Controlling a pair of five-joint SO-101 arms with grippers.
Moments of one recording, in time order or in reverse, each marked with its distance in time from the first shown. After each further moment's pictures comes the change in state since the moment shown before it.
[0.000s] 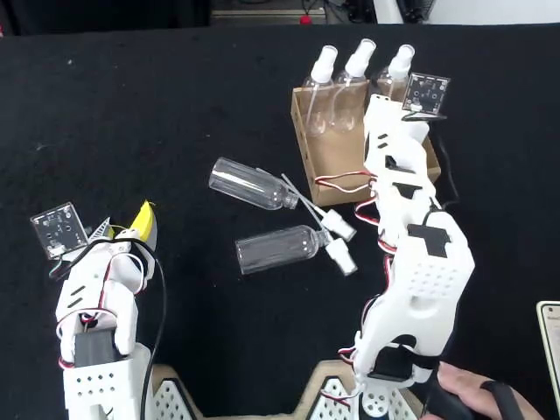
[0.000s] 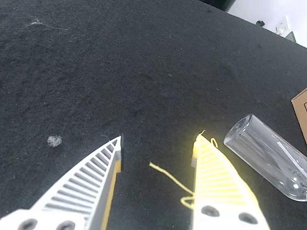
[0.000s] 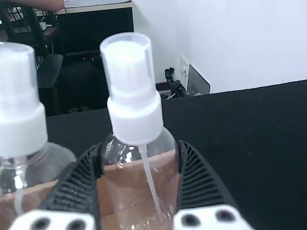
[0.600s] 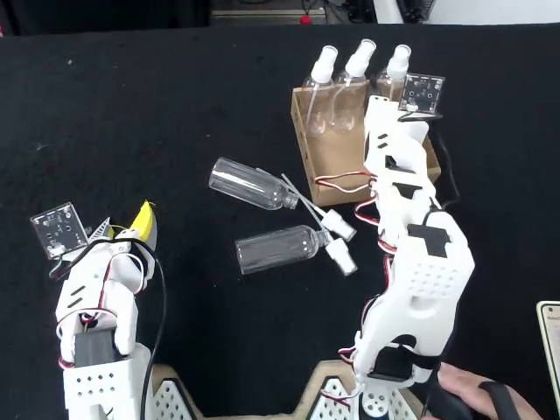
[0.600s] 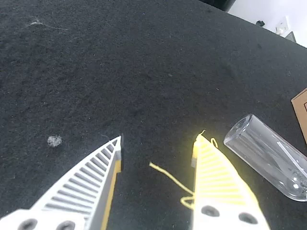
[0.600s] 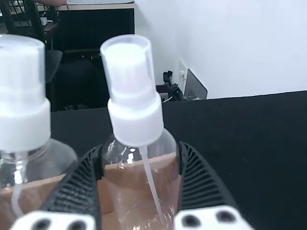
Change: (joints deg) left arm 0.0 0.0 0.0 0.0 0.0; right arm 0.0 0.0 0.0 0.0 3.8
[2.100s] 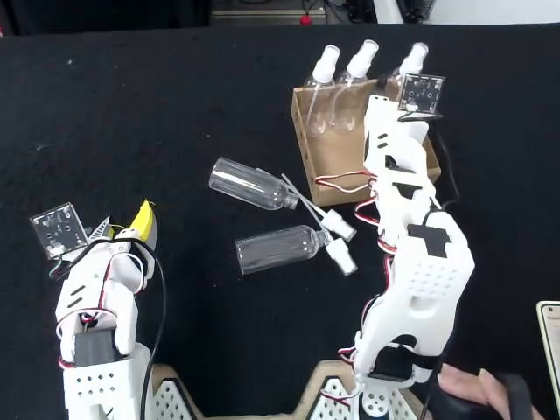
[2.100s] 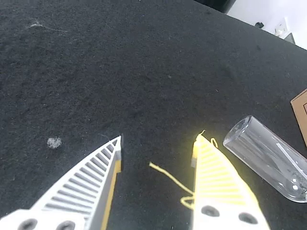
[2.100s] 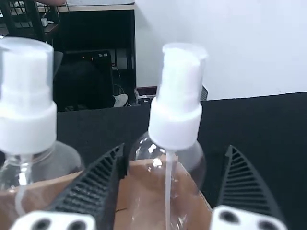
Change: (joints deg) left arm 0.0 0.0 0.0 -0.4 0.0; right arm 0.0 0.0 -0.1 0.0 0.0
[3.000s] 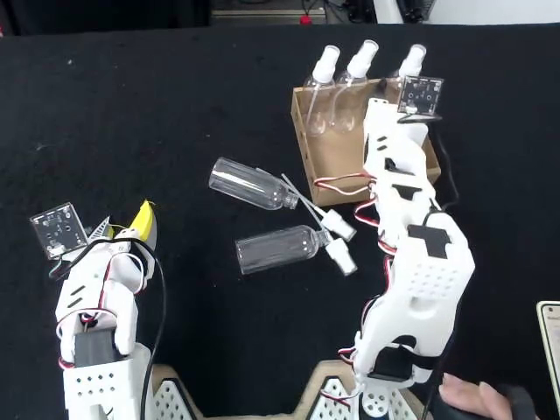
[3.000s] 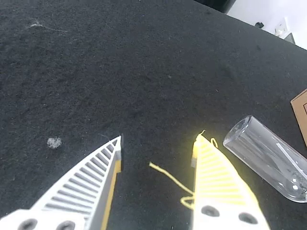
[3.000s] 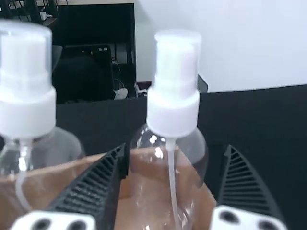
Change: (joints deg) left arm 0.0 0.0 0.0 0.0 0.0; right arm 0.0 -0.4 2.0 0.0 0.0
